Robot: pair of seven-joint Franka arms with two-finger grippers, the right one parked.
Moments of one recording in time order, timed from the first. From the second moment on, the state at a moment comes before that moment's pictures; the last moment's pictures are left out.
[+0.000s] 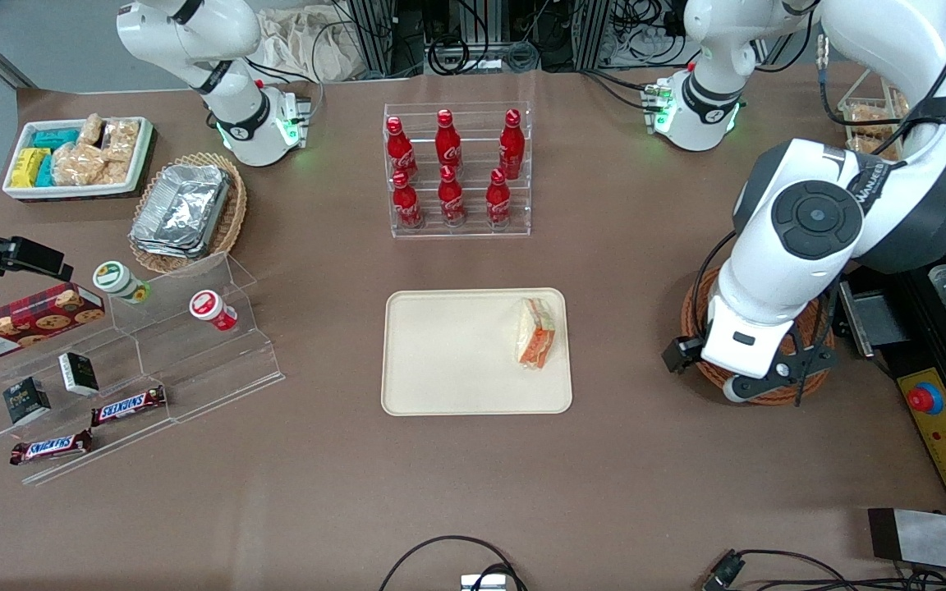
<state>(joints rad) 0.15 0.40 -0.59 -1.48 0.35 1.85 -0.82</state>
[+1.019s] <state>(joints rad) 0.08 0.22 -0.22 -1.49 0.11 1.72 -0.32</state>
